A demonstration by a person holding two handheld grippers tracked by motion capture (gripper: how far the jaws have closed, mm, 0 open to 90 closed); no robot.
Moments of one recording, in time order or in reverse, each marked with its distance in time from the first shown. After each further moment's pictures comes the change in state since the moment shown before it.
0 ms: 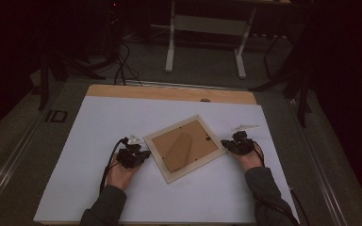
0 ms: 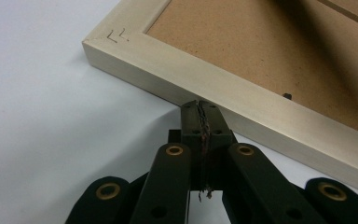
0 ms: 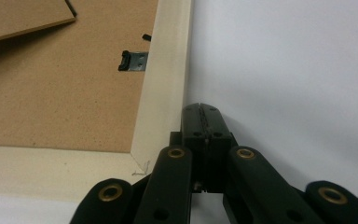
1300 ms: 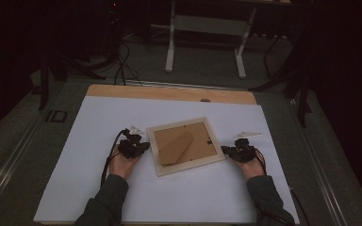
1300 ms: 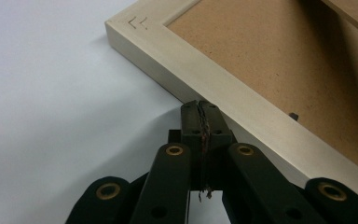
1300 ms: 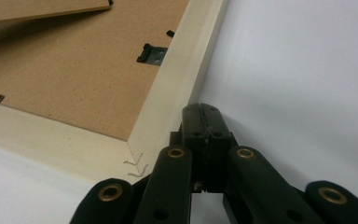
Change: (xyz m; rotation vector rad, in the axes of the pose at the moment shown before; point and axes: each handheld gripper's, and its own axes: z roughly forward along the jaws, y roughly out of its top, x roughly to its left) left arm 0.020 0.021 0.014 0.007 0.041 -0.019; right arm 0.011 -0.019 -0.011 -0.024 0.040 0.019
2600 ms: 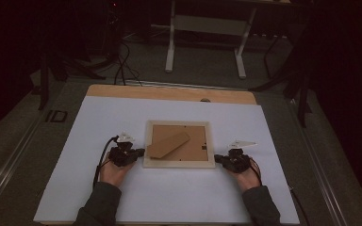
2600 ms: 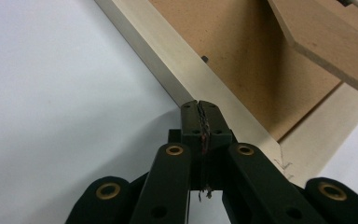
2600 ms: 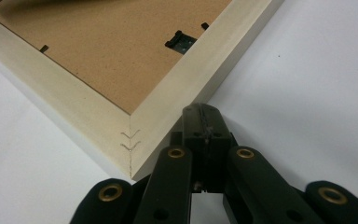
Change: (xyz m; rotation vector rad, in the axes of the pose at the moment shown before) left arm 0.003 -0.029 -0.026 -0.049 -0.085 -0.017; right arm 0.040 -0.016 -0.005 -0.001 0.040 -0.026
